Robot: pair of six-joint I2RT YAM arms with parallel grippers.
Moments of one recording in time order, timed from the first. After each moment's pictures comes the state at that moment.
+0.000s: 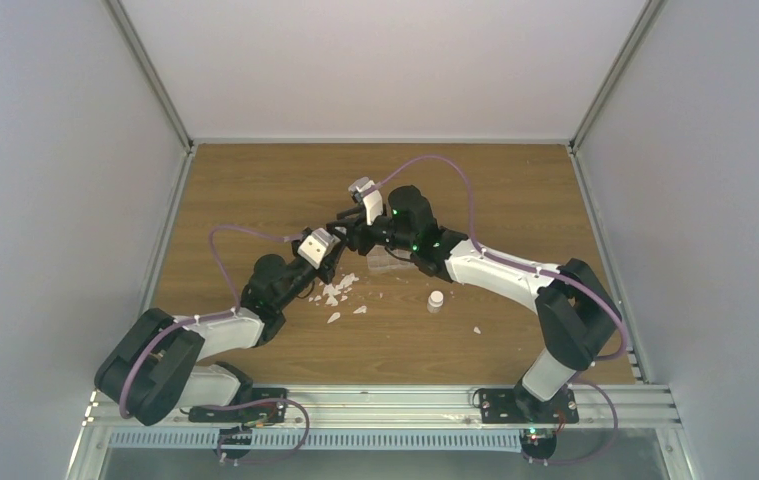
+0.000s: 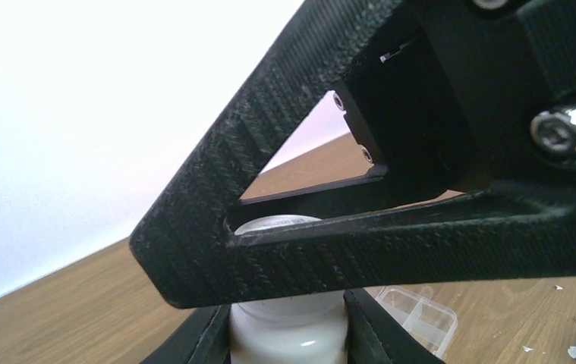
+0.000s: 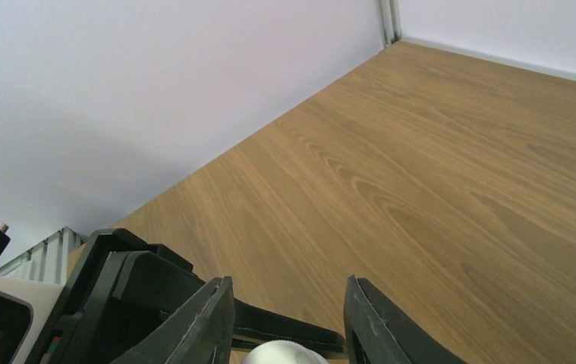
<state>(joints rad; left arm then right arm) -0.52 1.29 0.30 1.00 0.17 0.14 0.79 1.65 1.11 0.25 -0.35 0.33</state>
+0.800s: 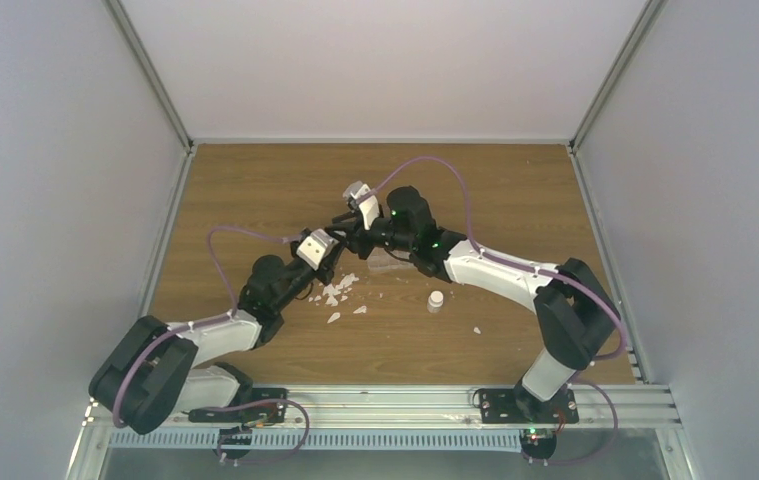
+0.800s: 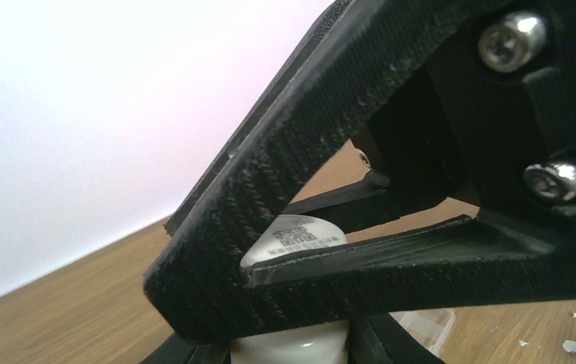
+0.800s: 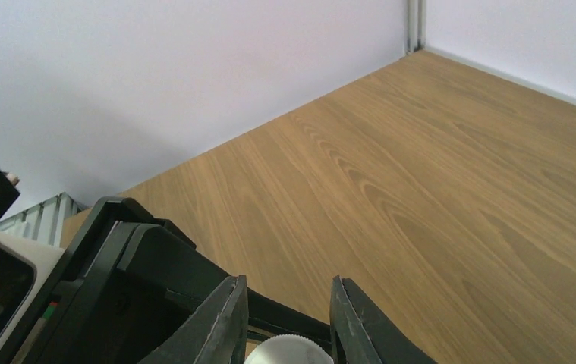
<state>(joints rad) -0.53 1.26 0.30 0.96 0.16 0.15 0.79 1.66 1.11 0.25 -0.39 0.22</state>
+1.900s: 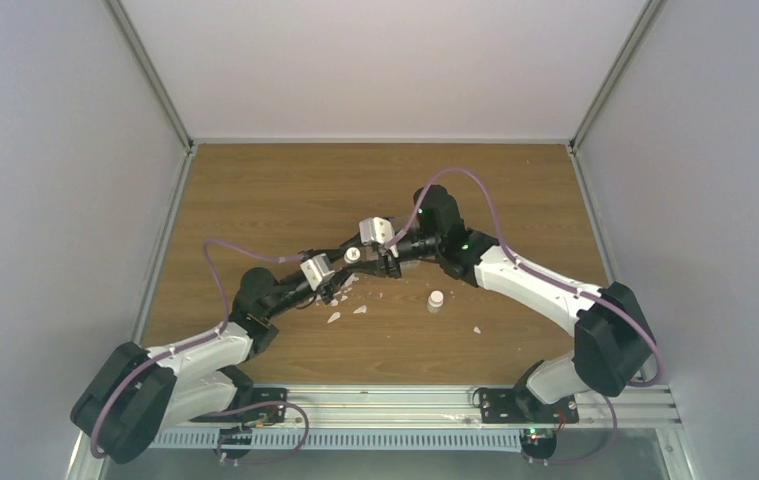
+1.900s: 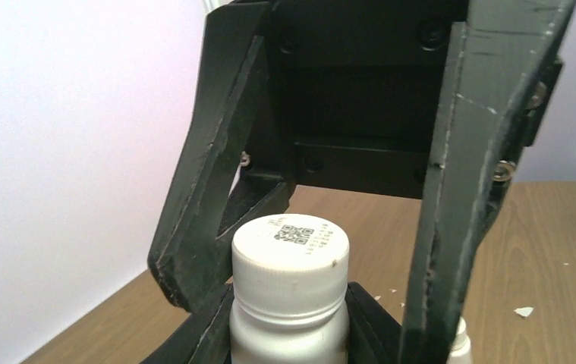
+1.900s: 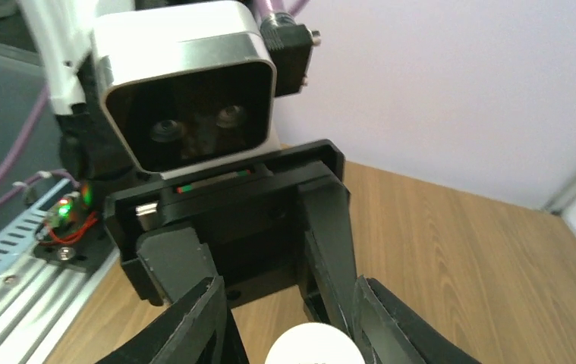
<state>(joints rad) -0.56 1.08 0.24 0.98 0.49 0.19 0.73 1.47 1.05 0.04 -0.93 -0.47</state>
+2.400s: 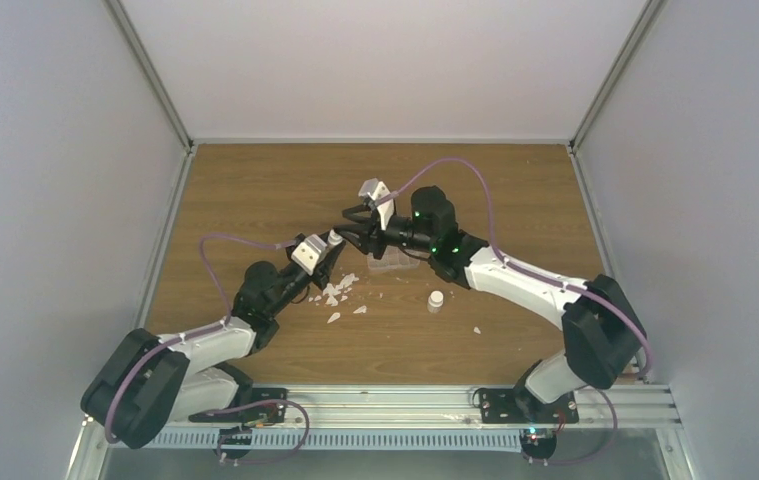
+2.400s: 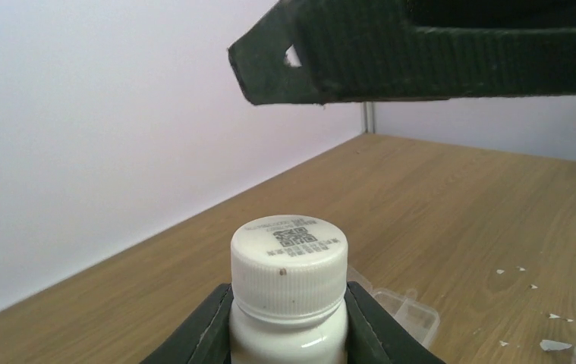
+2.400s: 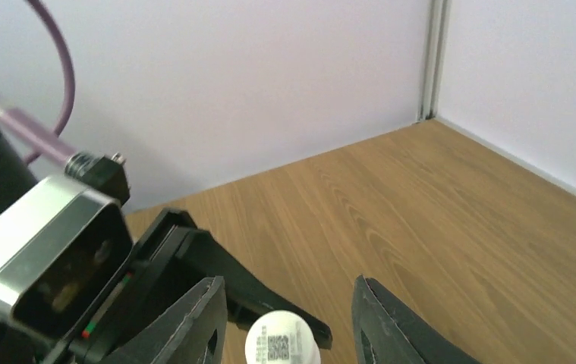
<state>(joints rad) -0.51 1.16 0.25 0.97 0.21 0.15 0.76 1.50 1.02 0.29 -0.50 0.08</state>
